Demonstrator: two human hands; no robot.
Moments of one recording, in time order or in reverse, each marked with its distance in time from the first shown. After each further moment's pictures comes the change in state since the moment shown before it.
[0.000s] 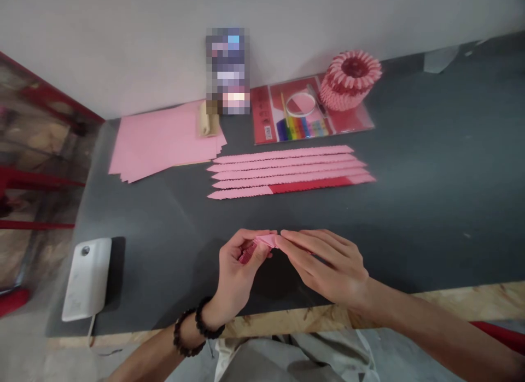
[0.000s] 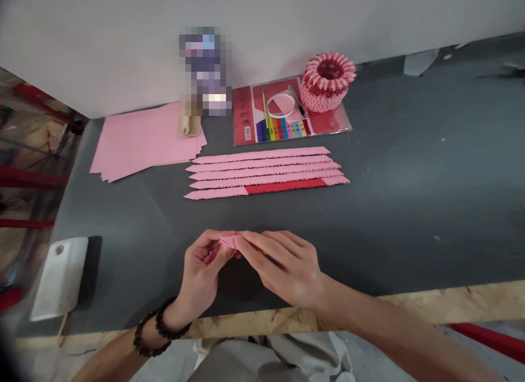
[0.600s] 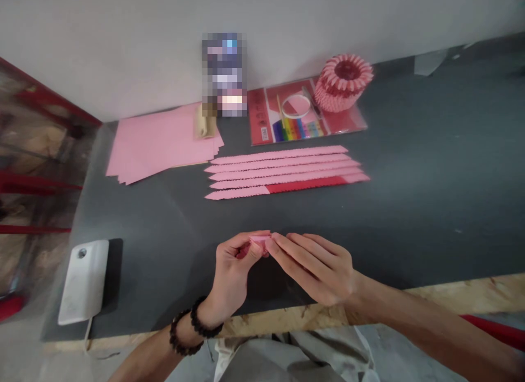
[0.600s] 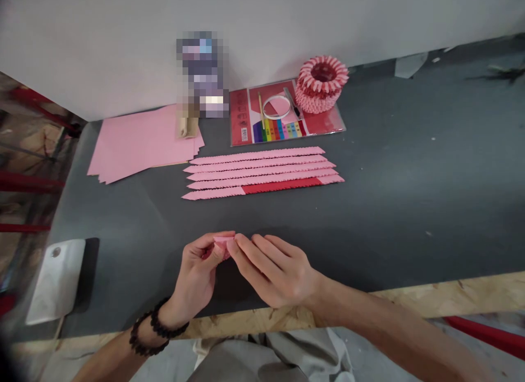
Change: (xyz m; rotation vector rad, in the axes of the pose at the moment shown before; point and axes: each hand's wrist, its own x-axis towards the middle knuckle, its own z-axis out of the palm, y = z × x) left_hand 0.003 0.006 -0.002 -0.010 0.022 -0.072; right_hand 0.004 -0.003 -0.004 -0.208 0.004 -0.276
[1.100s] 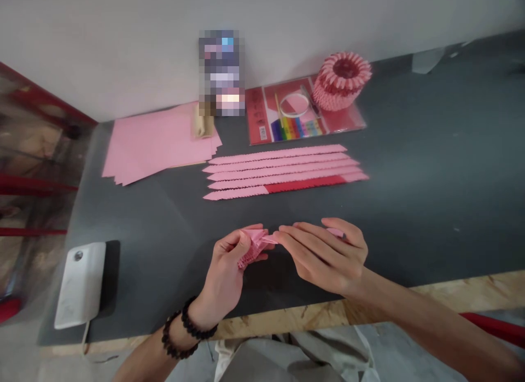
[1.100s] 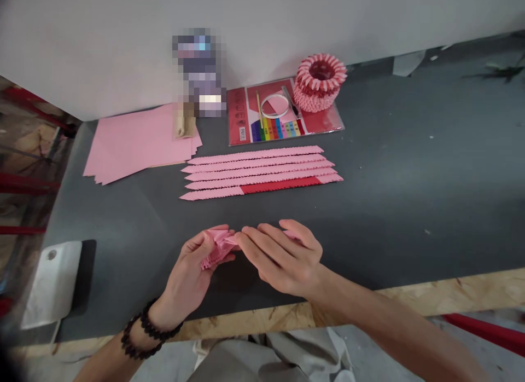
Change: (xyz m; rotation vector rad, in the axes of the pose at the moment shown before) left_hand 0.005 0.020 0.002 -0.130 0.061 -0.249; right_hand 0.003 0.009 0.001 -0.074 0.053 0.181
